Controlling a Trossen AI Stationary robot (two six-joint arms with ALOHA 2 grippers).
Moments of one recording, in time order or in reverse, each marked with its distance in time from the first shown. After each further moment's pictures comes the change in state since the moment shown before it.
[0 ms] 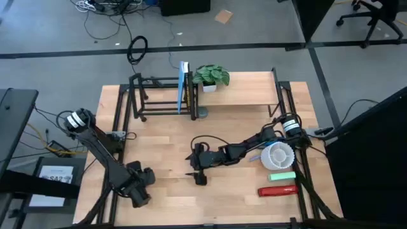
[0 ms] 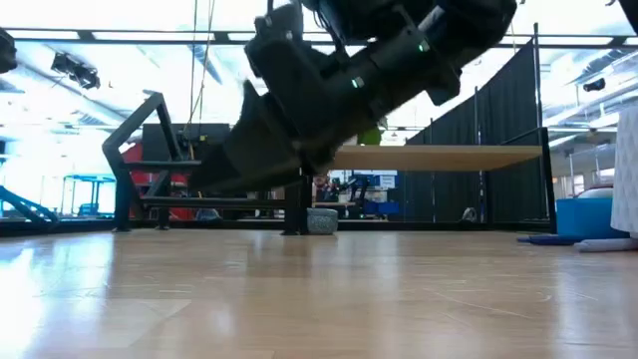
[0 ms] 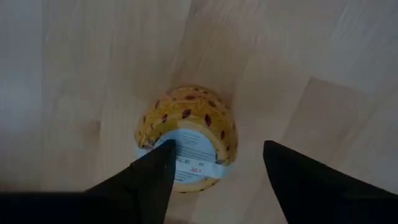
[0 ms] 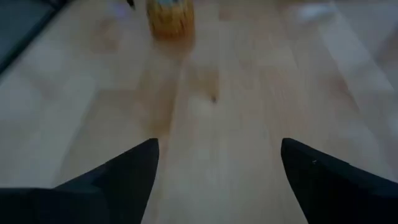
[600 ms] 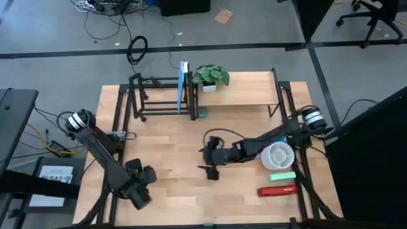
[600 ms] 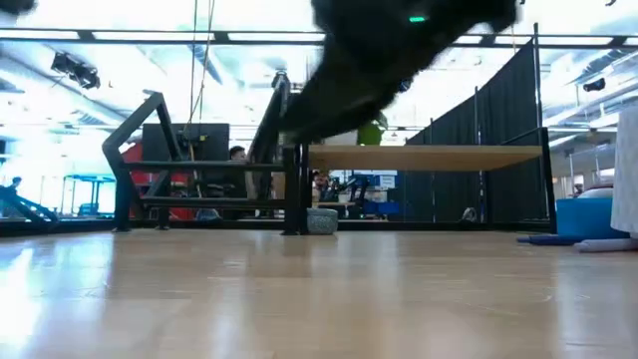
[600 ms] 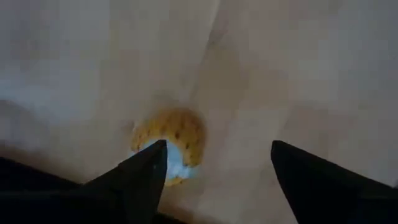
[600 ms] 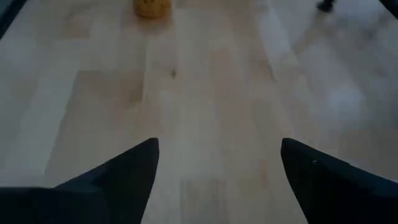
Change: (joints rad) left arm 0.017 0.006 0.241 -0.248 -0.140 -0.029; right arm 0.049 -0.338 -0.196 -0.262 0.192 0.102
